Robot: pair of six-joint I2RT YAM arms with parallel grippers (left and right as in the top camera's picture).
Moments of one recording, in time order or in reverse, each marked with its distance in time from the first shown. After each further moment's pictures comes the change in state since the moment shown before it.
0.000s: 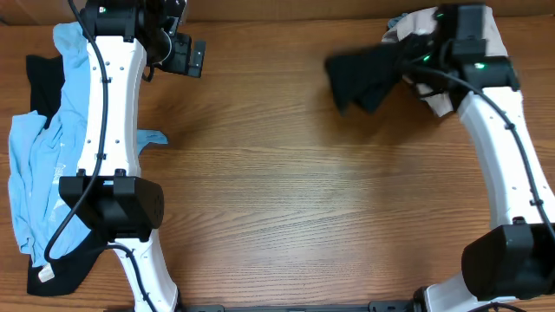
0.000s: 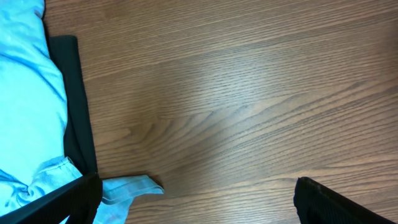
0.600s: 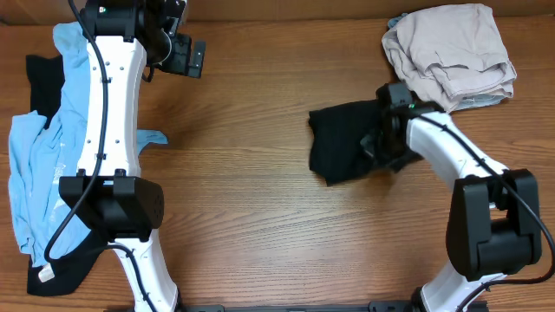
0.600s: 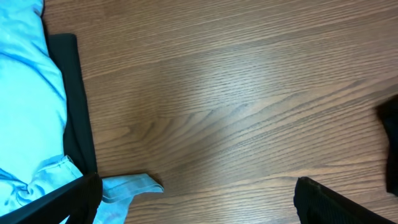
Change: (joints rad) left arm 0.000 0.000 0.000 -0.005 0.000 0.000; right arm 0.141 0.125 -0.405 -0.150 0.057 0.254
